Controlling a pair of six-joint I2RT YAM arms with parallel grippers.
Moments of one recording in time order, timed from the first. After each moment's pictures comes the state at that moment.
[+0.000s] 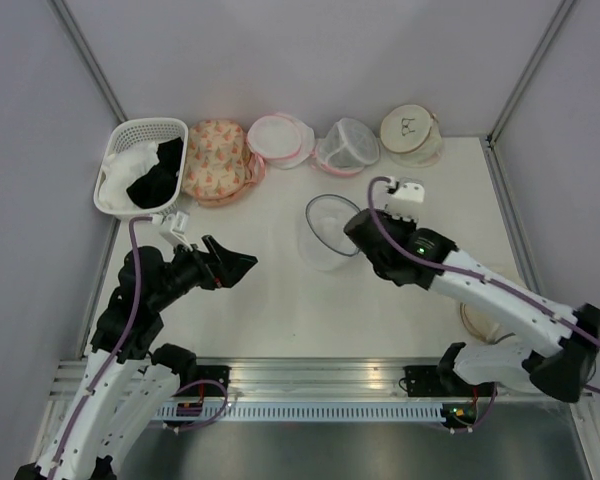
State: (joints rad) left arm -0.34 0.52 0.73 -0.48 0.34 -0.63; right arm 0.90 1.17 1.15 -0.93 0.94 0.92
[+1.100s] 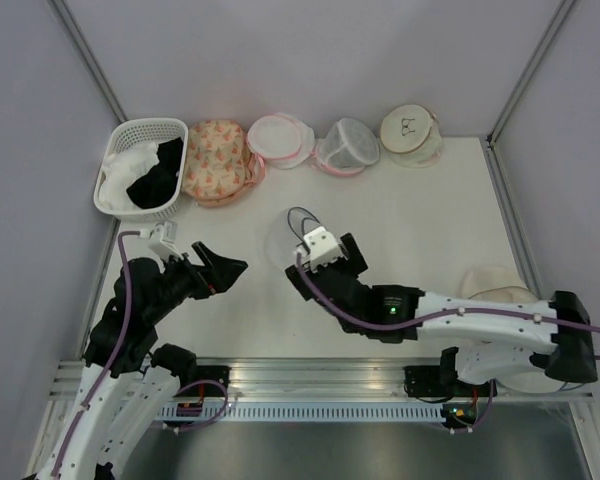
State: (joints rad) left arm -0.35 0.41 0.73 -0.63 0.20 -0.72; right arm 1.33 1.31 1.00 -0.20 0.91 0.10
